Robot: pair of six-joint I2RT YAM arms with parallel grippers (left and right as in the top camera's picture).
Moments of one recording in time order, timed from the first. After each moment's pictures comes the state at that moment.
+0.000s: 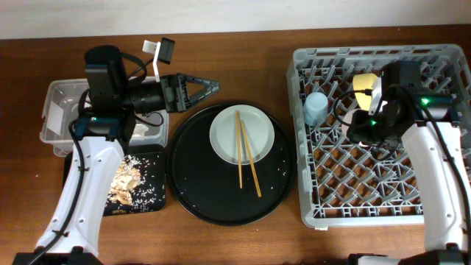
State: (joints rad) left arm -0.05 1.50 1.25 -0.13 1.26 -0.59; right arm -0.08 1.48 1.40 -1.23 -0.02 0.13
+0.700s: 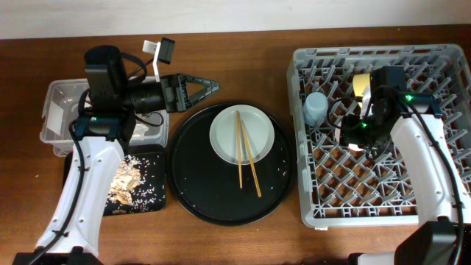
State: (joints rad) left arm -0.05 1.50 1.25 -0.13 1.26 -0.59; right arm -0.08 1.56 1.32 -1.16 -0.03 0.13
